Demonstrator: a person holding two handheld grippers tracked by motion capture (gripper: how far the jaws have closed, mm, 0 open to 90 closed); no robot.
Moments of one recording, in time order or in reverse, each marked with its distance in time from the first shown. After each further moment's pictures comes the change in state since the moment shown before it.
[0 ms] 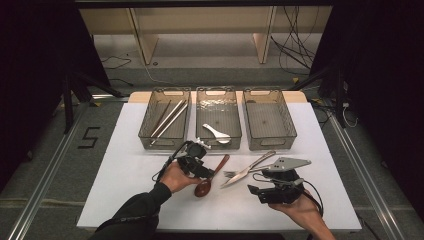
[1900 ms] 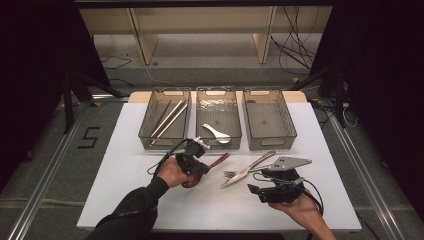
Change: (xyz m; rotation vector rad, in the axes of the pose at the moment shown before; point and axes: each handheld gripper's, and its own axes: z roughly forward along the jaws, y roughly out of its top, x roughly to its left) left arm 0.011 0.003 -0.012 0.010 -0.077 0.090; right arm -0.001 0.002 -0.001 -0.008 0.010 -0.003
